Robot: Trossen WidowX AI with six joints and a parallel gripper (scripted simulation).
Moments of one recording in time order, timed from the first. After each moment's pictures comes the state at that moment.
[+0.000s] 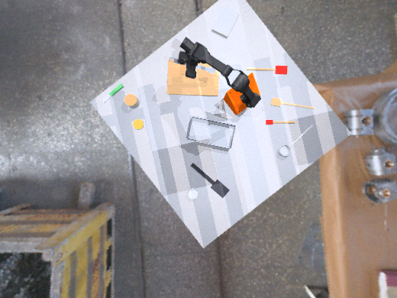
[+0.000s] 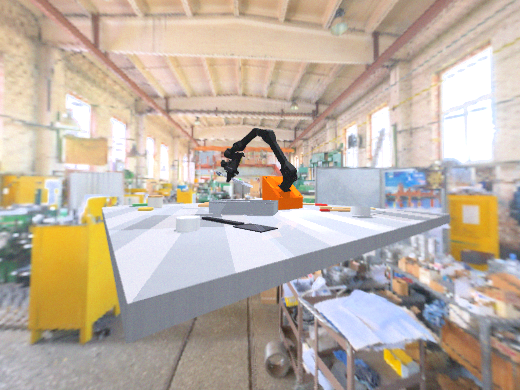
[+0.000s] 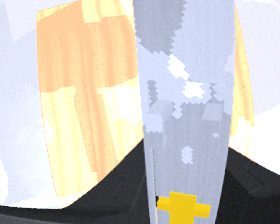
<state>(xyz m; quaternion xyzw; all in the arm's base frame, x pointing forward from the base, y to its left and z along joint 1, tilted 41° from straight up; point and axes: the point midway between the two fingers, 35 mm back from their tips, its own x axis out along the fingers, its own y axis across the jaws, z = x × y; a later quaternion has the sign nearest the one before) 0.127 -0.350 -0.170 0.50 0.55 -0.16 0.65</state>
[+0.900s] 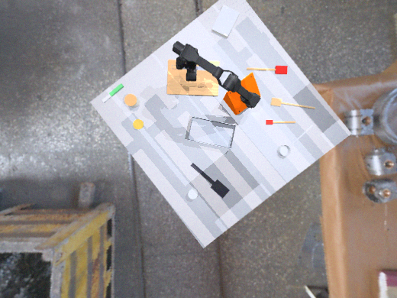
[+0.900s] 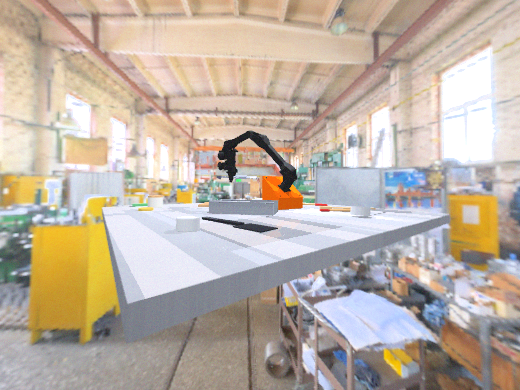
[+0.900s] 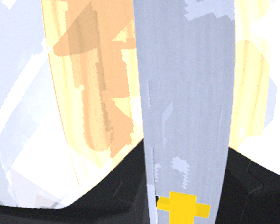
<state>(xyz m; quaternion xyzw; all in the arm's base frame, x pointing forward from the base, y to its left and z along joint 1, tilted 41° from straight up) 0.131 -0.330 -0.152 0.50 0.66 -0.05 0.55</state>
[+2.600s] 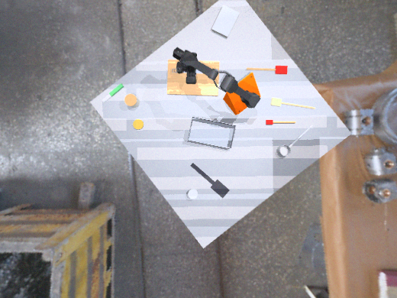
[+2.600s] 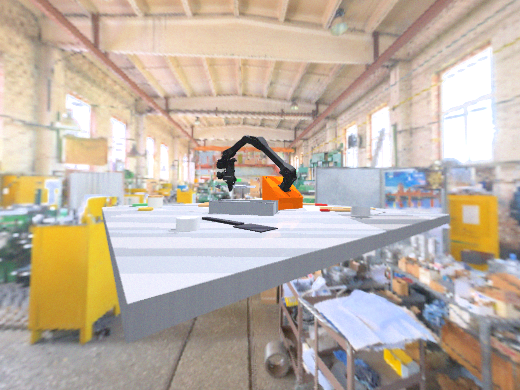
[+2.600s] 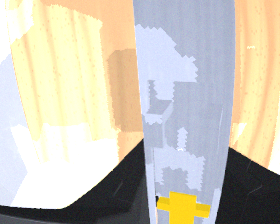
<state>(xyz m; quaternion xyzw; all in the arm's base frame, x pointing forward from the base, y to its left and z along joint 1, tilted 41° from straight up) 0.140 -0.296 -0.204 0.50 0.67 -0.04 0.55</state>
